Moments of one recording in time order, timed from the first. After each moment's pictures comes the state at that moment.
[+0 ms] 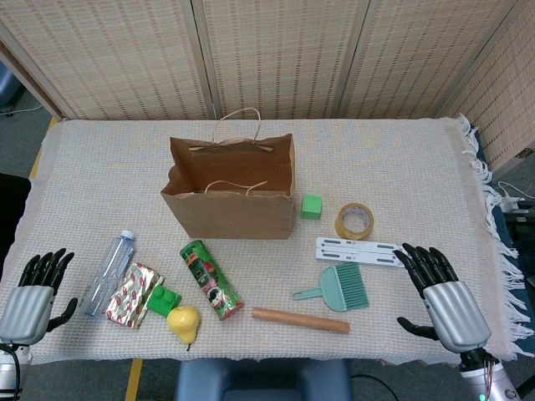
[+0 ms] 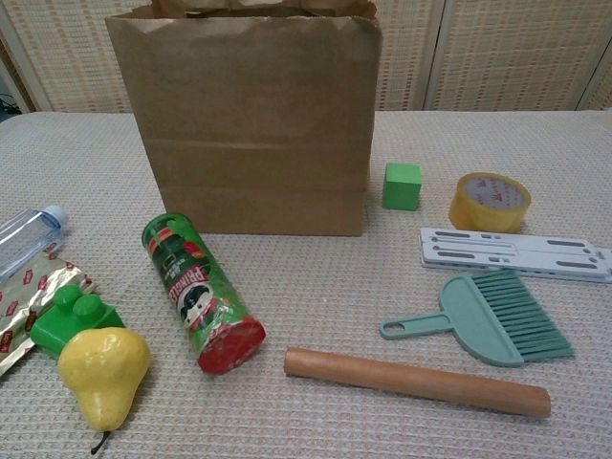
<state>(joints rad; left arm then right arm) -0.11 -1.17 -0.02 -1.59 1.51 1.46 0.13 0.10 -0.90 -0.04 -2.18 -1.64 1.40 -0.30</state>
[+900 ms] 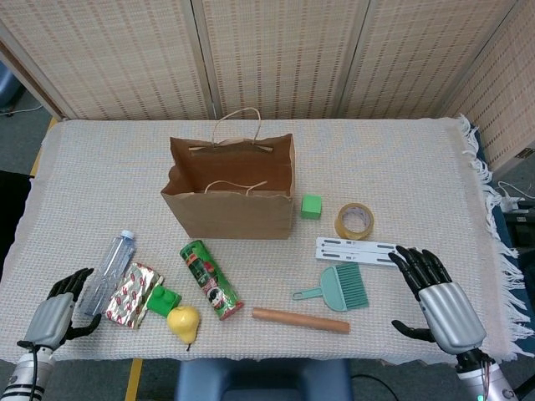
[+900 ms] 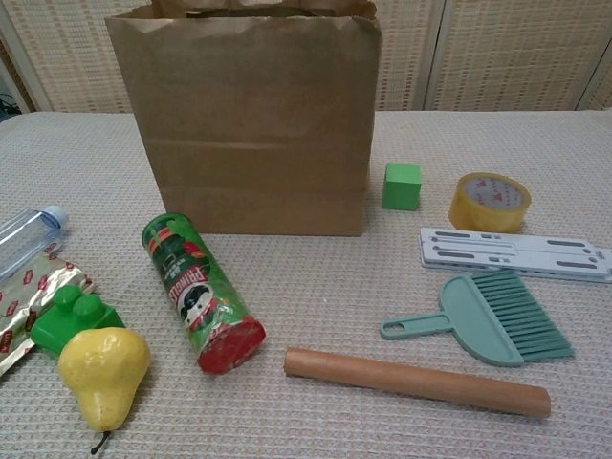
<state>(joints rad) -0.16 -1.10 -0.03 -1.94 1.17 1.22 0.17 0.10 -0.89 -0.04 -2.19 -1.66 1.37 -0.25</state>
